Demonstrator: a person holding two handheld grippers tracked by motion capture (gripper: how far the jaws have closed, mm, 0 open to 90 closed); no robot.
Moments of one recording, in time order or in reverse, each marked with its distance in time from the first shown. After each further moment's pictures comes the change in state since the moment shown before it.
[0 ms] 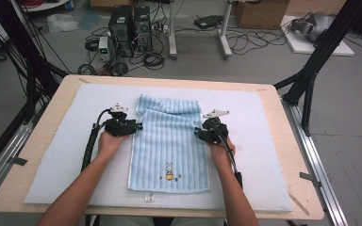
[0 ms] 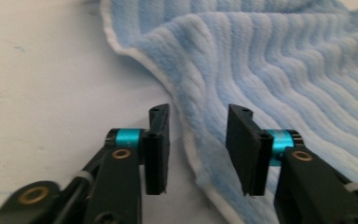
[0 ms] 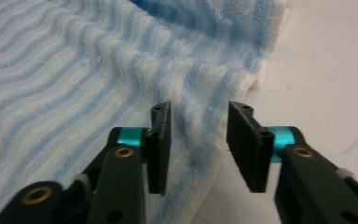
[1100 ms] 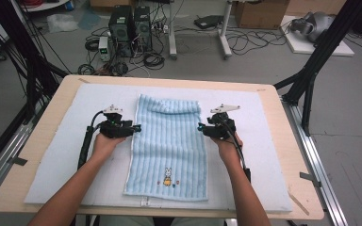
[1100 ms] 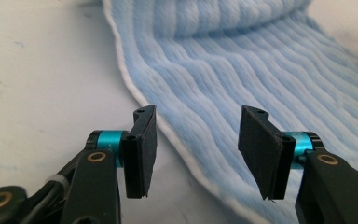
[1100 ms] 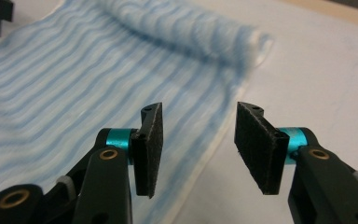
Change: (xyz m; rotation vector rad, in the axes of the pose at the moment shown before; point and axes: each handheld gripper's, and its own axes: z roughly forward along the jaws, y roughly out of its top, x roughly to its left) left arm 0.000 -0.004 -0.013 0.001 -0.048 -0.040; right arm -0.012 0.008 -0.026 -0.052 0.066 0.001
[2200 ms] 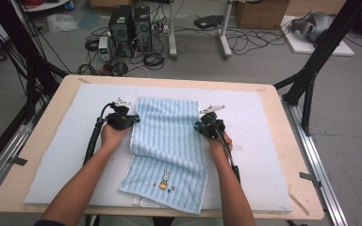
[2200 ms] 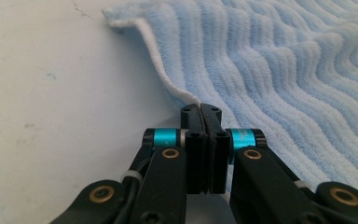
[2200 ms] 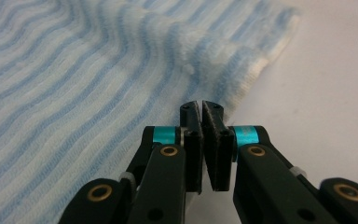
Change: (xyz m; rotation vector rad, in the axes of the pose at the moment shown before) left arm 0.017 0.030 0.041 0.036 0.148 0.047; right arm -0.002 0.003 0.052 0.078 -0.057 -0.027
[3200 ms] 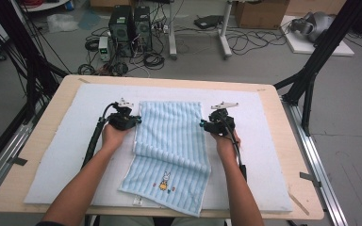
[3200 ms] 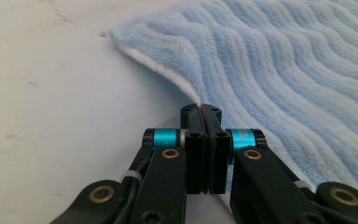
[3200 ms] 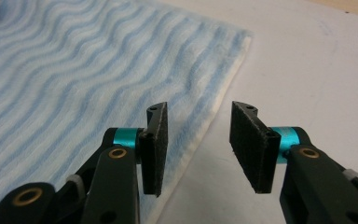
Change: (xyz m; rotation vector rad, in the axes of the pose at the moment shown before) left arm -0.001 0.000 -0.004 0.011 0.019 0.038; right arm -0.015 -0.001 -0.030 -0.052 -0.021 0.094
